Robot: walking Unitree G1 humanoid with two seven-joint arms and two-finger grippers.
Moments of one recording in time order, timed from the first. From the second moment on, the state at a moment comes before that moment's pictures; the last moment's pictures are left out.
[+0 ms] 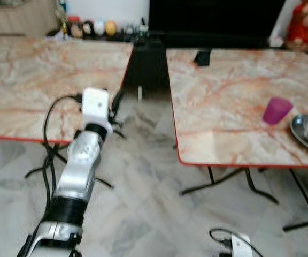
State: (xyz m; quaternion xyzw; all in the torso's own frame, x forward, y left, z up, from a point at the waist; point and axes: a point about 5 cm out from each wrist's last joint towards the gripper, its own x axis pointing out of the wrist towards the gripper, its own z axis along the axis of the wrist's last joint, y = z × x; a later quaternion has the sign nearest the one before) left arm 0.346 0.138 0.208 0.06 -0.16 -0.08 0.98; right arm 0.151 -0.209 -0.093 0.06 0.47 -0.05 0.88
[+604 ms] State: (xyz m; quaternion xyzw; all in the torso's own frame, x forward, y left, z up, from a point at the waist) left arm 0.332 0.155 0.167 0.07 -0.10 -0.06 0.99; right arm 0.147 -0.214 -0.094 0.05 0.47 -0.06 0.88
